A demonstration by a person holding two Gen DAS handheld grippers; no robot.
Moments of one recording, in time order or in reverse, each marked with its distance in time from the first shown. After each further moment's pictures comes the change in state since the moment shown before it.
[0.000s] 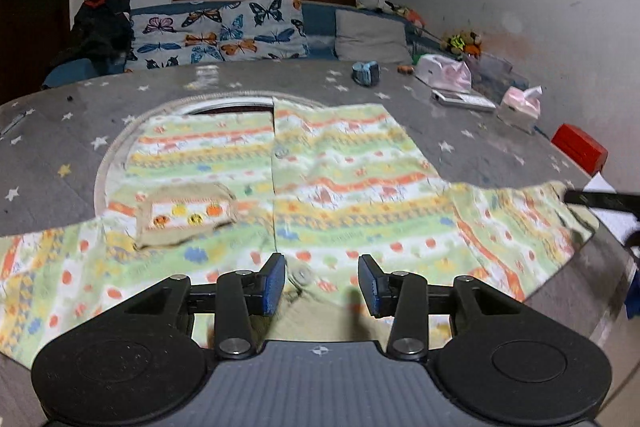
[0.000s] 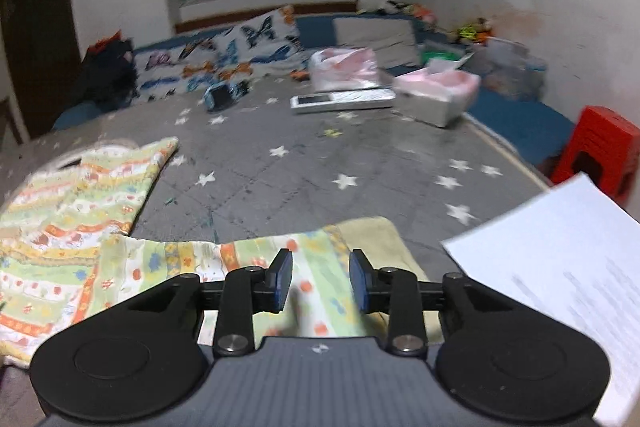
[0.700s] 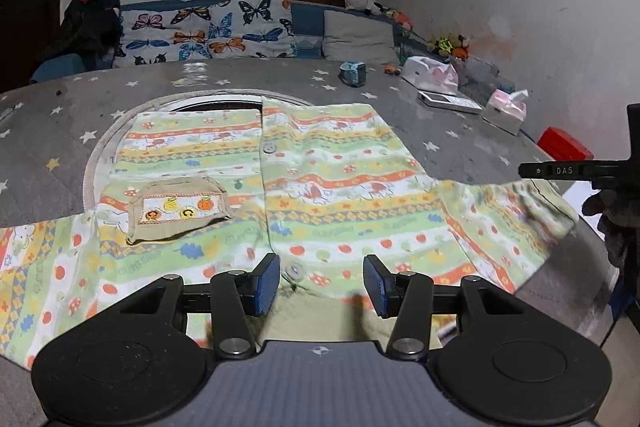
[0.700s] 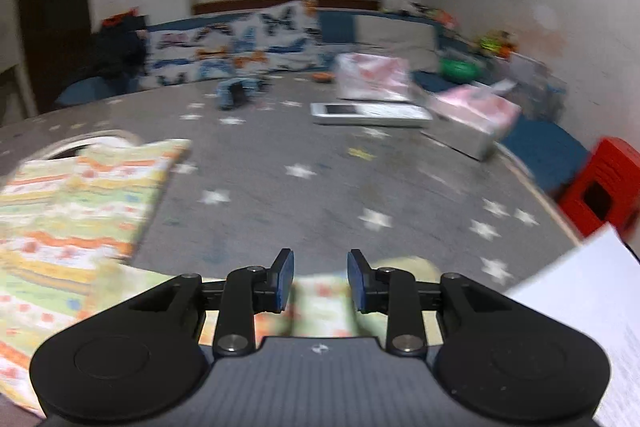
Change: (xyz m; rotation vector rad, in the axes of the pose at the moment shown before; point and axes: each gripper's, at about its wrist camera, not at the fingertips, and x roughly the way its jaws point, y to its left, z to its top) left arm 0.000 0.009 0.001 -0.036 0.001 -0.053; right arm 0.022 0.033 0.033 -0.101 0.019 0.060
